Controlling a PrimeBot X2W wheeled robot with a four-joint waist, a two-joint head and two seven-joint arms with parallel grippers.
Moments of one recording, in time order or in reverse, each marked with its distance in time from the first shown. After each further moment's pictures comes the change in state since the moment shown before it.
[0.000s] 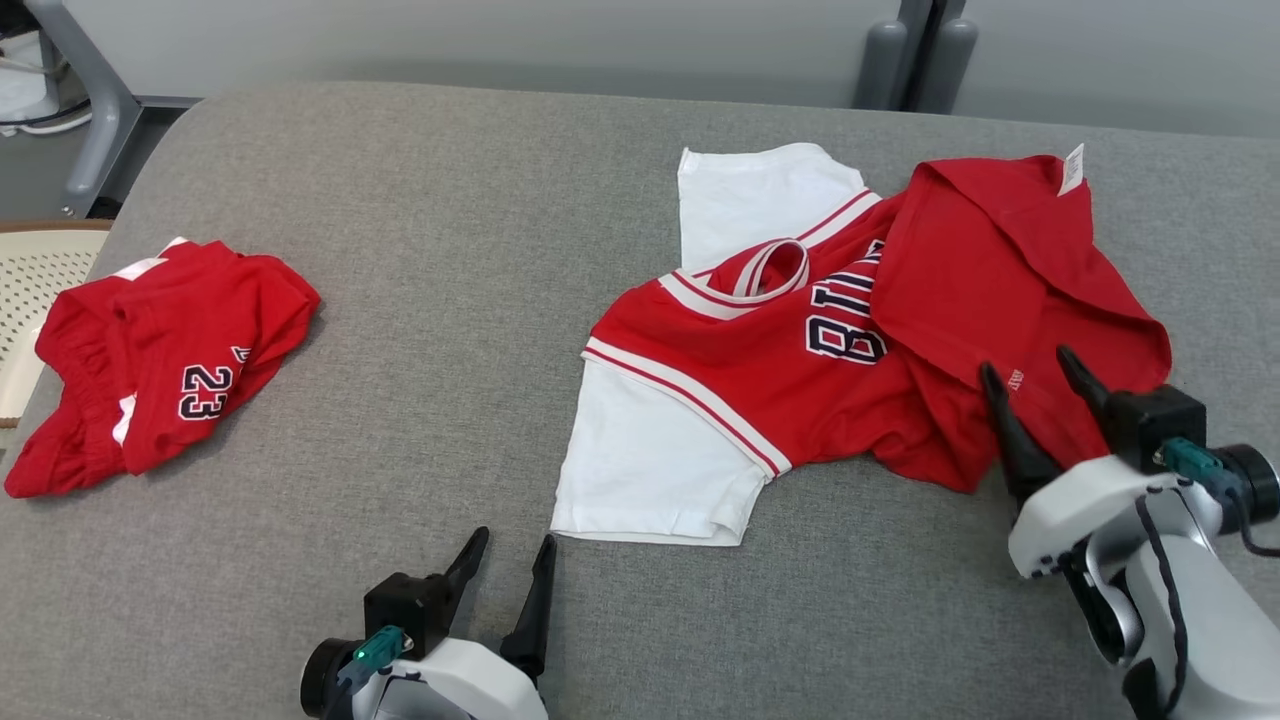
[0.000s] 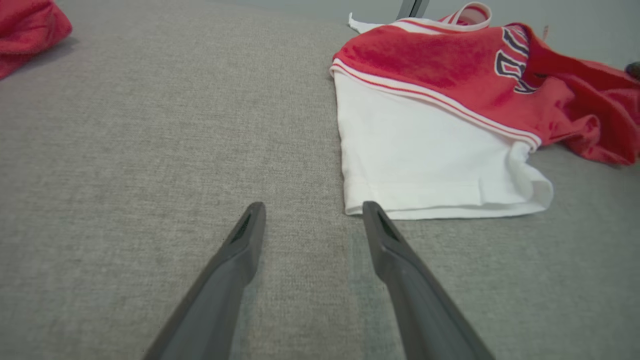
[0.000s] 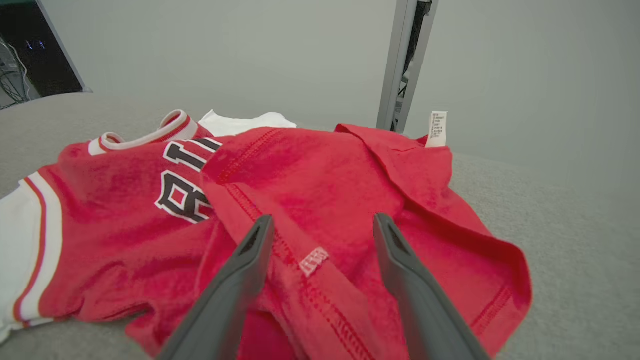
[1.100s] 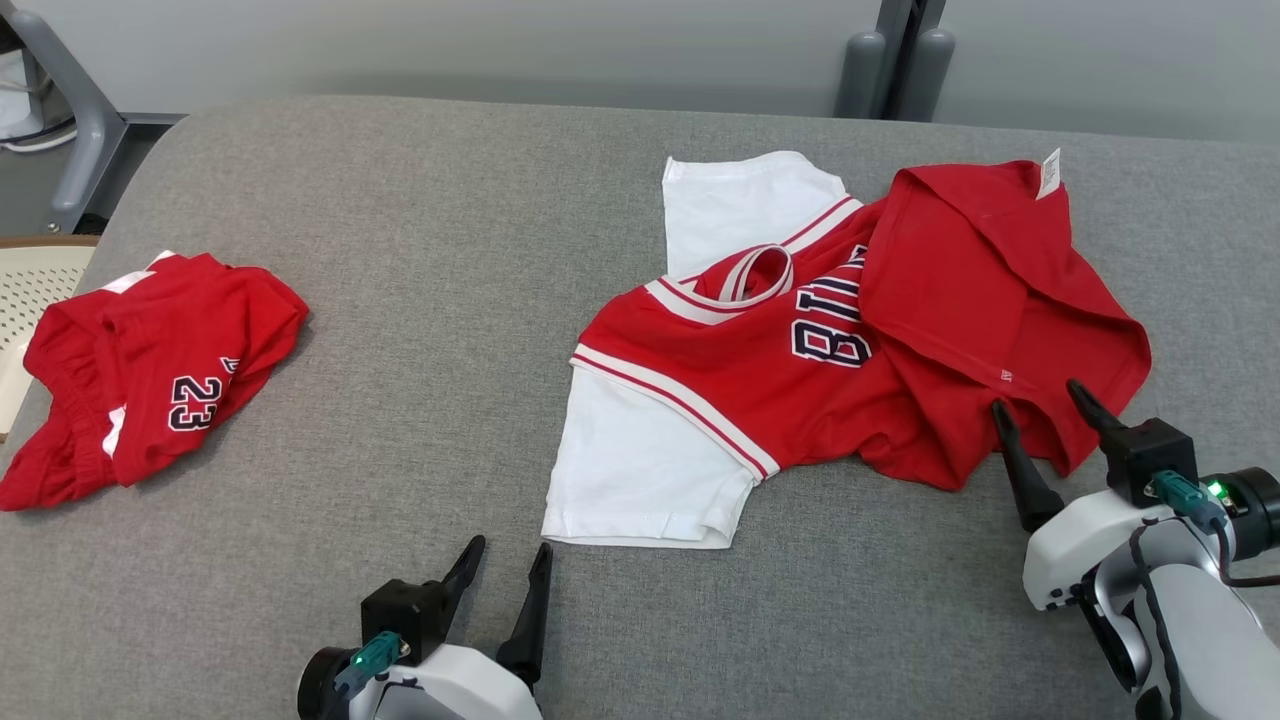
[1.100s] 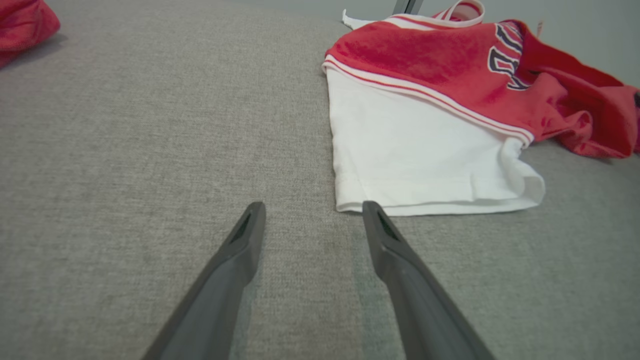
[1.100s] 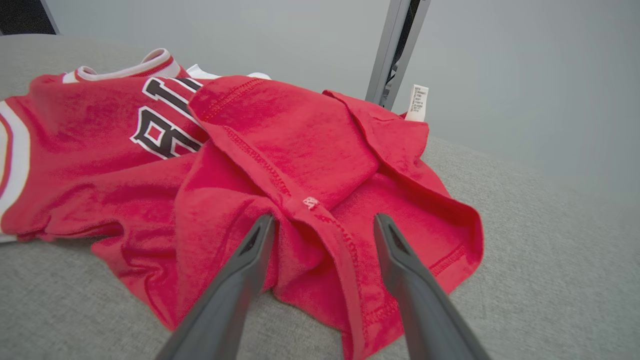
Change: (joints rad) left arm 0.006 0.000 0.006 0.014 0.000 -0.006 0.000; right arm 0.071 -0.021 -0.016 0.000 -0.128 0.000 0.000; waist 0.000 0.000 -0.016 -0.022
